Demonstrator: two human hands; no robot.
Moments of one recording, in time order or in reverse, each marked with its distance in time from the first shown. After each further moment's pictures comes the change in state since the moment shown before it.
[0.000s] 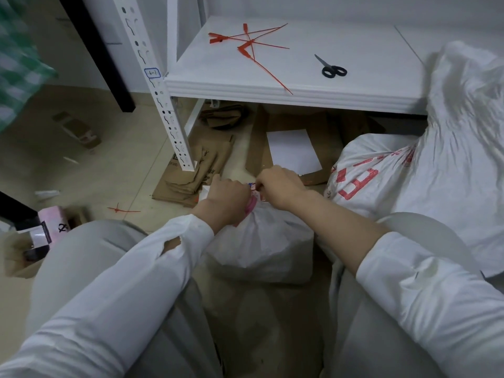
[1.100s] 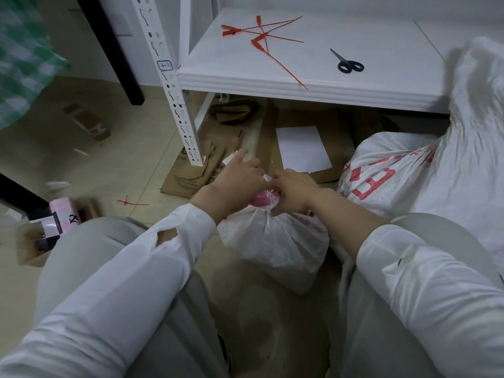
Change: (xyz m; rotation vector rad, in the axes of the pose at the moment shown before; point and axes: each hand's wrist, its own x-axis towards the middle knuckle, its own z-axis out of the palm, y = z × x) left_hand -0.003 -0.021 -0.014 0.267 0.225 0.285; right_hand 0.003 0.021 0.017 0.027 -0.205 -0.159
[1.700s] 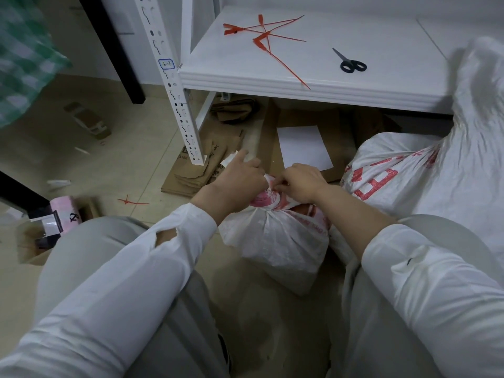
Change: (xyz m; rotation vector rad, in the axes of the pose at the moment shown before) left_hand 0.002 -0.001 0.004 0.053 -0.013 0.013; right_hand 0.000 0.007 -0.013 0.051 0.132 0.093
